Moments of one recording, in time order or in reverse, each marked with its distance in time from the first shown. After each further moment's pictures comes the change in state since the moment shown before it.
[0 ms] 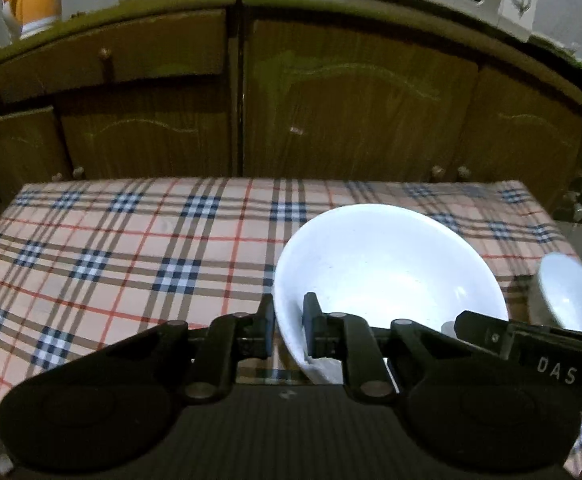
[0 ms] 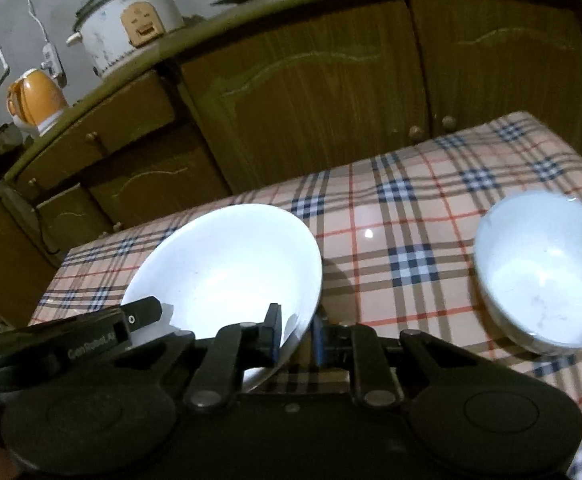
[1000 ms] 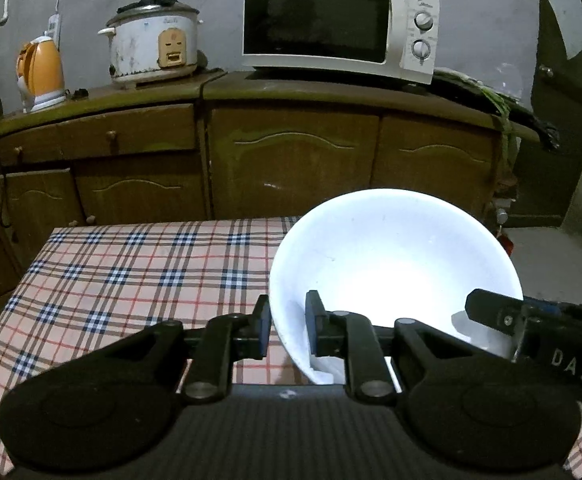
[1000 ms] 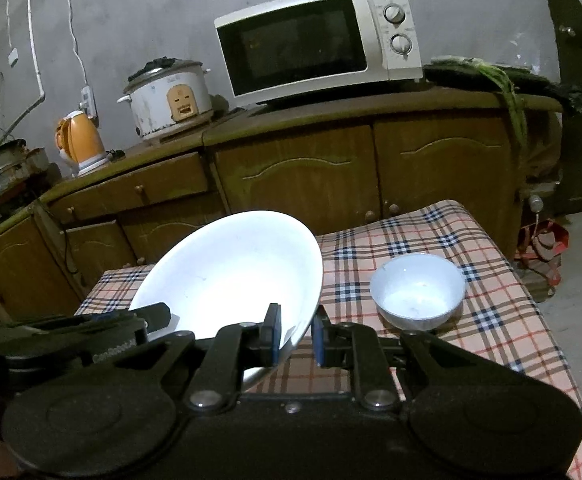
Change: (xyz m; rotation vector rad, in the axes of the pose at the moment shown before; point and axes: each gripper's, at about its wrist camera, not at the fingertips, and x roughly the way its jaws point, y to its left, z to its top) left arm -0.157 -0.065 -0.034 0.069 -0.127 -0.031; right arm -0.208 0.011 -0.046 -0.083 -0.206 -0.053
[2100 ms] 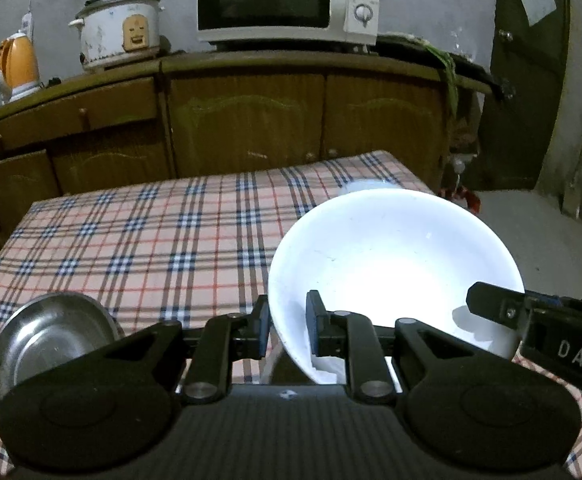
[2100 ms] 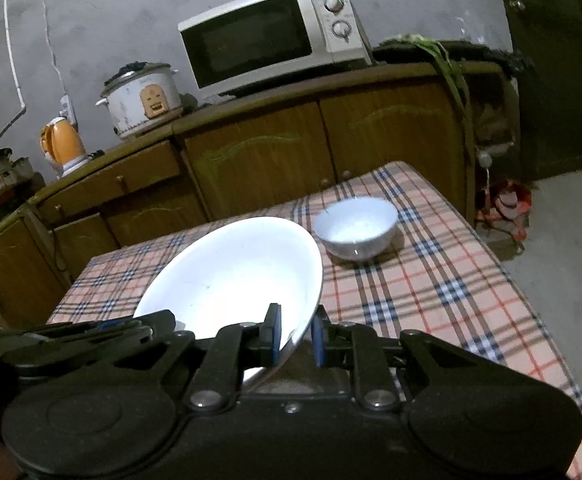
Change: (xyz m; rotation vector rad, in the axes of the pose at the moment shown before) left arm -0.026 -0.040 -0.068 0.069 0.047 -0.067; right arm -0.065 -0.047 -0.078 0.083 0.009 -0.052
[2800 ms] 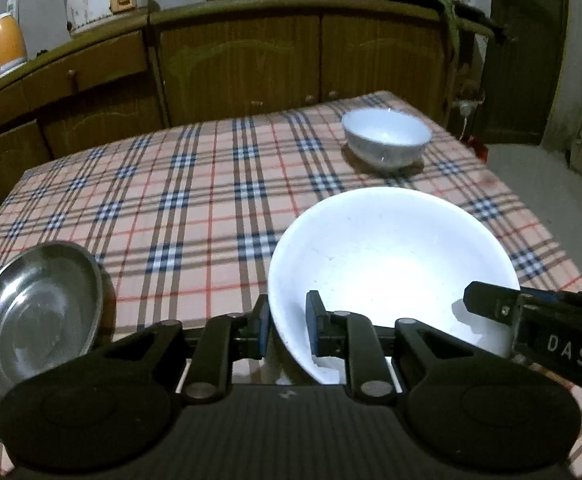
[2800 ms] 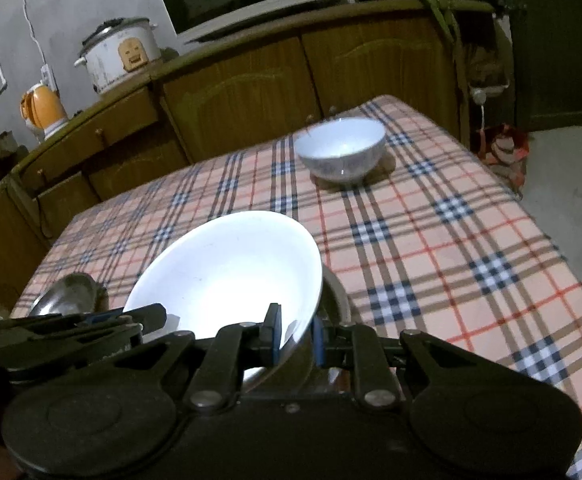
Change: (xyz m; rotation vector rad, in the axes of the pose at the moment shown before) left arm 0.032 -0.001 -0.044 0.049 0.113 0.023; right arm 0.038 -0.017 -0.053 0.032 0.132 -0.016
